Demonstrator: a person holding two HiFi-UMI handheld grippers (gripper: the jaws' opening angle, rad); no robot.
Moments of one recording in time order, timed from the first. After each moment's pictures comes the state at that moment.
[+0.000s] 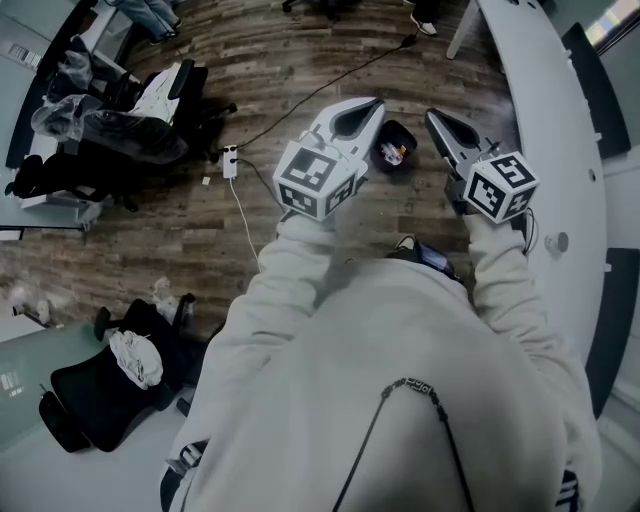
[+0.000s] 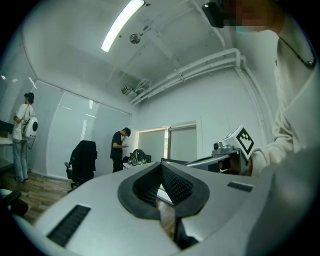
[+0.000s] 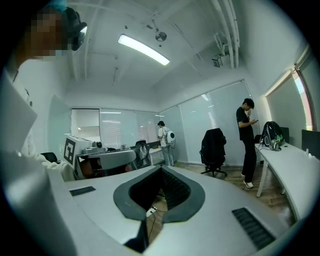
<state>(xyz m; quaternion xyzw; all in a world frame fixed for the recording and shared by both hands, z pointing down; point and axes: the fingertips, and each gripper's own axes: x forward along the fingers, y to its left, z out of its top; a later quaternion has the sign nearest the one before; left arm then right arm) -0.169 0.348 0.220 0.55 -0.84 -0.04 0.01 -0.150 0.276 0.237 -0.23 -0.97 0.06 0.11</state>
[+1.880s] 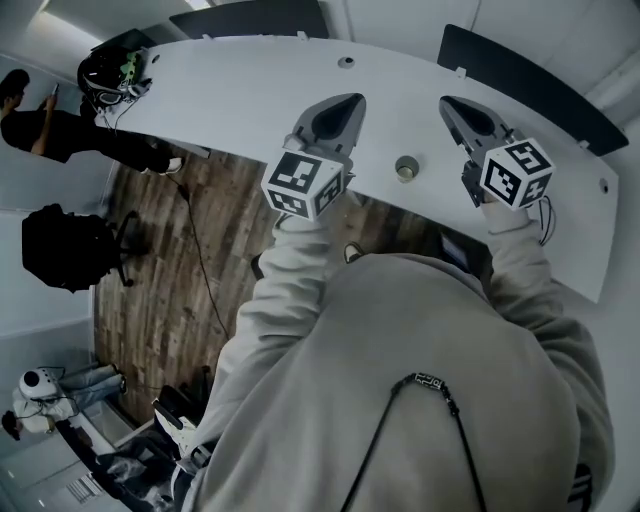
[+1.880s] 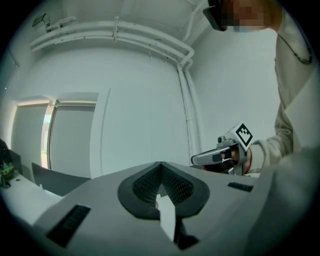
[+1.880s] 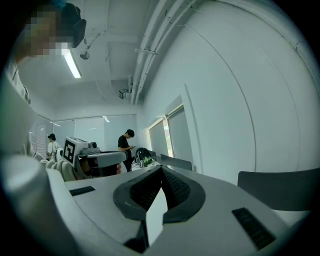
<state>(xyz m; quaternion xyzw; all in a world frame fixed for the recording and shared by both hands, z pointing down) 0.124 -0.268 0.207 0.92 -0.40 0.01 -0.02 0.248 -0.279 0.220 0.37 -0.92 0.08 0.02</state>
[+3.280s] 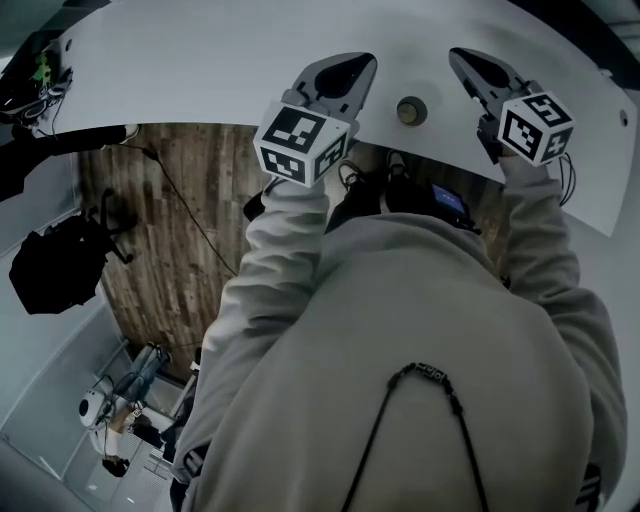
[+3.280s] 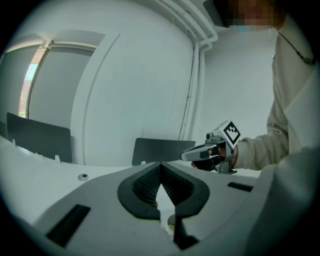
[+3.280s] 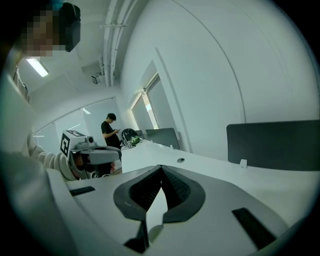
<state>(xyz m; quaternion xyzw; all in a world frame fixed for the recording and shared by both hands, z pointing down) 0.162 -0.344 0.359 0.94 -0.30 0.09 0.14 0.279 -0.356 0.375 0.41 -0.88 0.22 0.11</state>
